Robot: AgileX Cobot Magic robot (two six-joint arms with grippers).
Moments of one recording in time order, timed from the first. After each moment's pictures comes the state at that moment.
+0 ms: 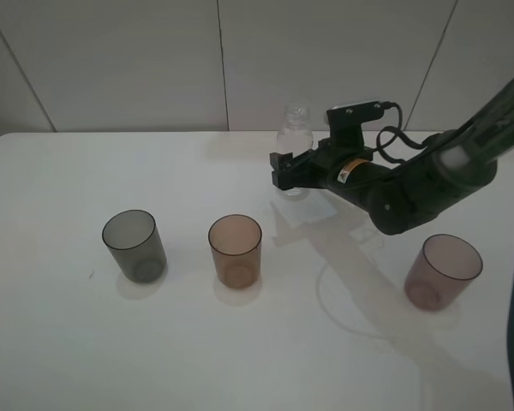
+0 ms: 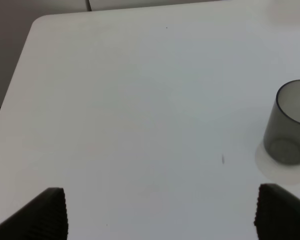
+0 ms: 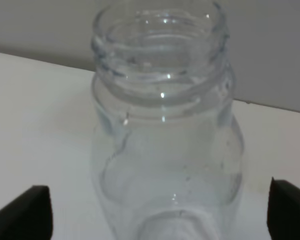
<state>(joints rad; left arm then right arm) -0.09 -0.01 -0.50 0.11 1.05 -0.02 0.45 2.12 -0.84 0.01 -0.83 0.04</state>
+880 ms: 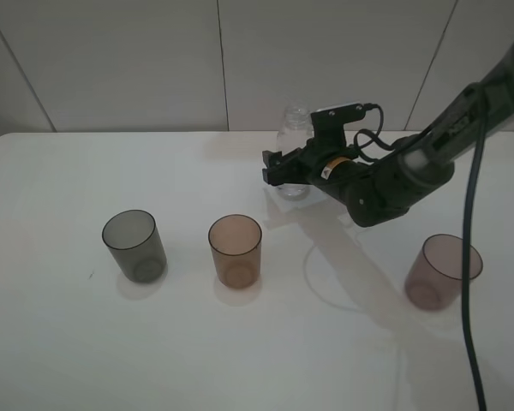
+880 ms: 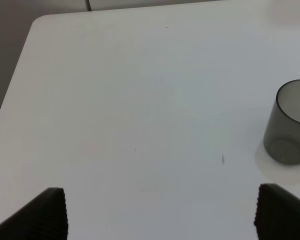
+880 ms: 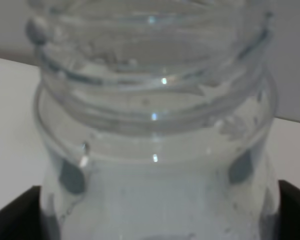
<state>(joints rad) -0.09 -0.01 -0.50 0.11 1.05 -0.02 0.45 2.26 -1.00 0.04 -0.82 0.00</state>
